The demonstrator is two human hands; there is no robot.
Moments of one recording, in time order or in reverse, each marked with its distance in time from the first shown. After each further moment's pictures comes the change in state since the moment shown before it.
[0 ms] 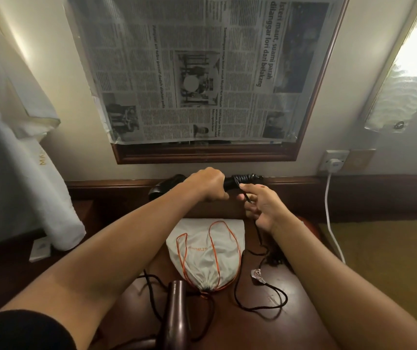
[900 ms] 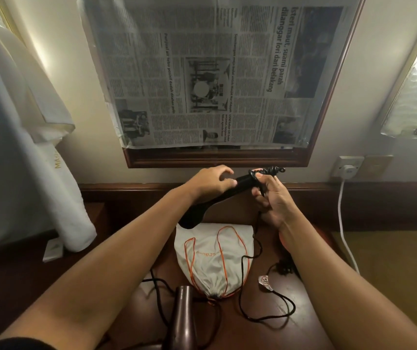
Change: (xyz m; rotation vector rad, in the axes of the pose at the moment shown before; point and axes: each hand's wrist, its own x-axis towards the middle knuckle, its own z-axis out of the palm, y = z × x) left_hand -0.011 -0.022 -0.013 -0.455 0.072 0.062; right_hand 0.012 -0.016 0.005 0.159 -0.124 -0.160
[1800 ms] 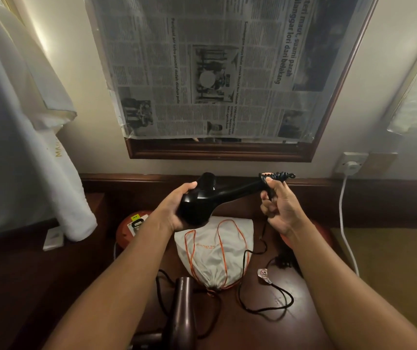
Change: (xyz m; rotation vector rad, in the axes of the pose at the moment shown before) left_hand -0.052 -0.077 0.031 -1.572 -0.018 -0.739; right_hand -0.009 0.016 -0.018 0.019 0.073 0.033
